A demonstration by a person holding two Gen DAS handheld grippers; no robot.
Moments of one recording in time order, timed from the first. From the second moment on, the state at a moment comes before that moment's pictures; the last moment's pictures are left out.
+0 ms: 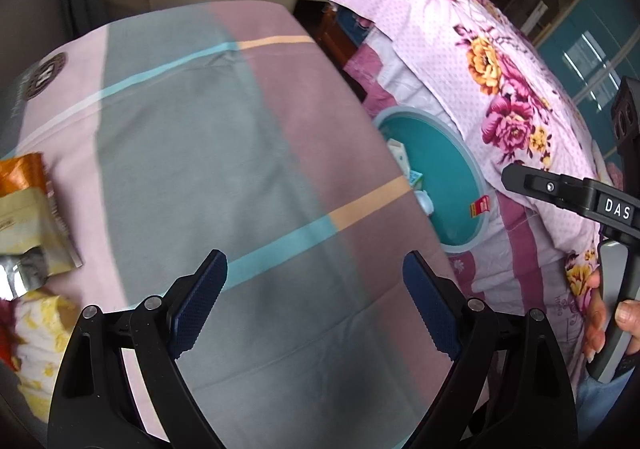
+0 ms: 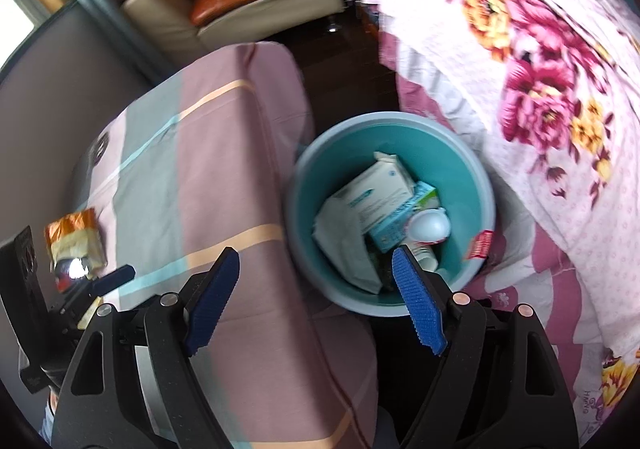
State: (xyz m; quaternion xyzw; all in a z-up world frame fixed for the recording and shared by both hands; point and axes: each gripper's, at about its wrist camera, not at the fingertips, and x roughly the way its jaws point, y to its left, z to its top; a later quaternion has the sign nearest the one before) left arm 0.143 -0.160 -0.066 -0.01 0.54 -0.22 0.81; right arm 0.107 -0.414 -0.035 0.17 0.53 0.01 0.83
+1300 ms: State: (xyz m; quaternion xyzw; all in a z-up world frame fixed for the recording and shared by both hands) left arm 0.079 0.192 -0.064 -0.14 0.48 -0.04 0.87; right arm 0.165 -0.012 0.014 -0.11 0.55 0.24 0.79
